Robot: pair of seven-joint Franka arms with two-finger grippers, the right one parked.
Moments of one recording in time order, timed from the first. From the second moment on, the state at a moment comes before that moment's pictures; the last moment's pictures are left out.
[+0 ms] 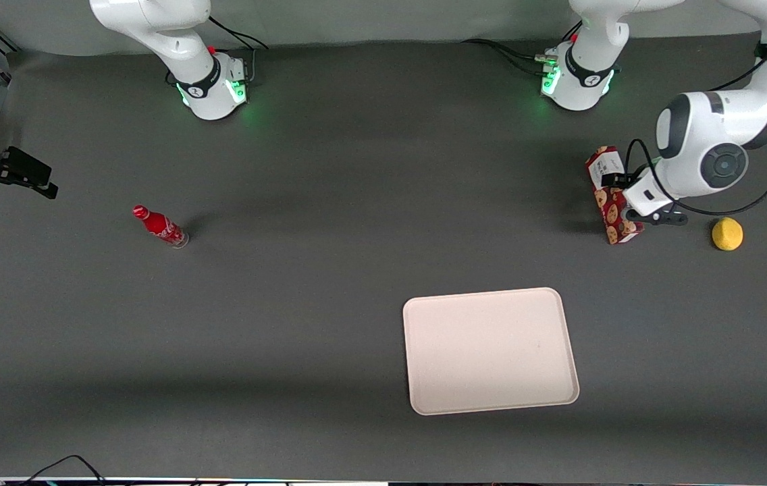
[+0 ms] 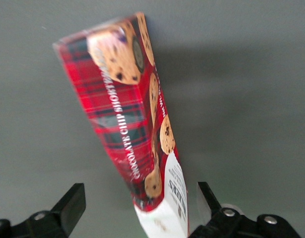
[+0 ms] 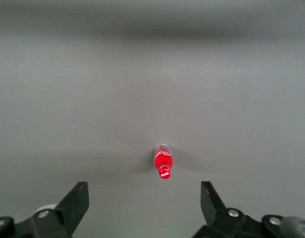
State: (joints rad) arm 0.09 0.02 -0.03 -2.53 0.10 2.19 0.10
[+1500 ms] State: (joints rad) arm 0.08 0.14 -0.06 -1.77 0.04 1.71 0.02
